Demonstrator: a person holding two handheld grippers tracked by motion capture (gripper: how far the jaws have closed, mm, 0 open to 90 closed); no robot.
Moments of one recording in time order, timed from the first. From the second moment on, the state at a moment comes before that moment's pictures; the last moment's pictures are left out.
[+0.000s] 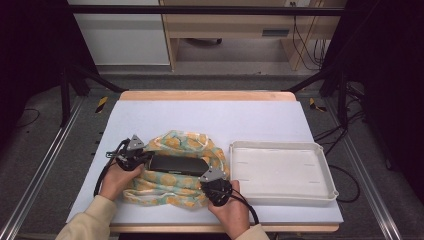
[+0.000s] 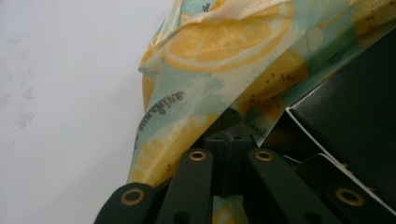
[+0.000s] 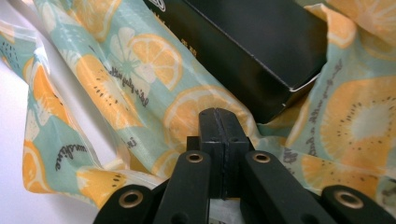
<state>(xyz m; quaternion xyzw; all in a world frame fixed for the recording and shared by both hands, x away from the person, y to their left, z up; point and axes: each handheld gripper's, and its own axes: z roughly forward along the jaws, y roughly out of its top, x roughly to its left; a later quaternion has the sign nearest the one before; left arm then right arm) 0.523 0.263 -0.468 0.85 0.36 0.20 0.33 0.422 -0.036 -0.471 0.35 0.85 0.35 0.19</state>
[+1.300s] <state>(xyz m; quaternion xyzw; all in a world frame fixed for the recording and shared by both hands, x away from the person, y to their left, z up) 0.517 0.273 -0.420 0.81 0.35 0.24 0.40 0.471 -0.063 -0.400 0.31 0.84 0.38 0.23</state>
